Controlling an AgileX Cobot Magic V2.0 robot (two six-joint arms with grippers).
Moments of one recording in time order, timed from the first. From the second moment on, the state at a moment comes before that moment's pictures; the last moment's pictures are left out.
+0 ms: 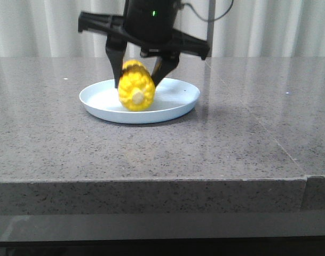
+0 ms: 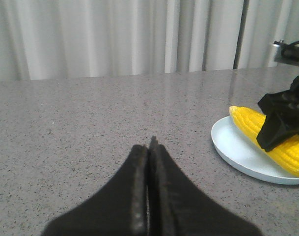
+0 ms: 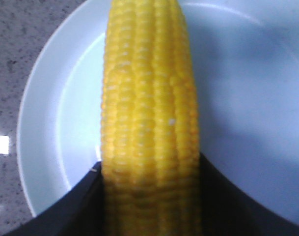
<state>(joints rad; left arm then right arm) -0.20 0.22 -0.37 0.06 0.32 -0.08 0.68 1.98 -1.74 -0.06 0.88 0.72</state>
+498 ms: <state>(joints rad) -0.20 0.22 -0.37 0.06 0.32 -0.08 0.68 1.99 -1.74 -0.13 0.91 0.78</state>
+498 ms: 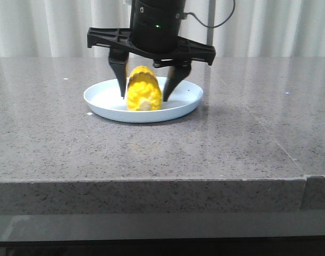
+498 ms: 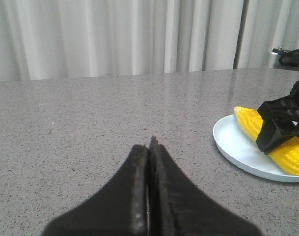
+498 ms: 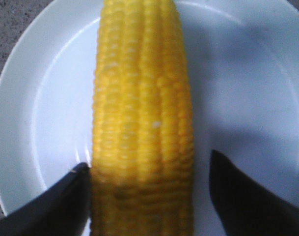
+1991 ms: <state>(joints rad) -0.20 0.22 -0.37 0.06 0.32 -0.08 0.14 1.21 -1.22 0.01 1.01 0.28</state>
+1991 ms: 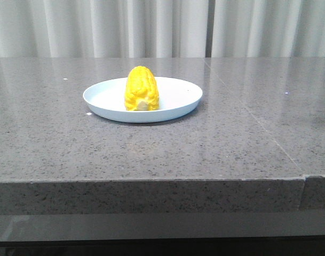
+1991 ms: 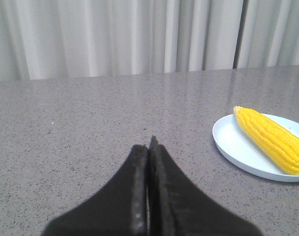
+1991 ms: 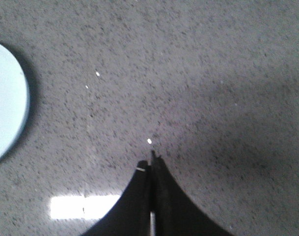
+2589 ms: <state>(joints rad) -0.20 0.22 -0.37 0.06 0.32 -0.08 0.14 0.32 -0.42 -0.09 0.53 0.22</state>
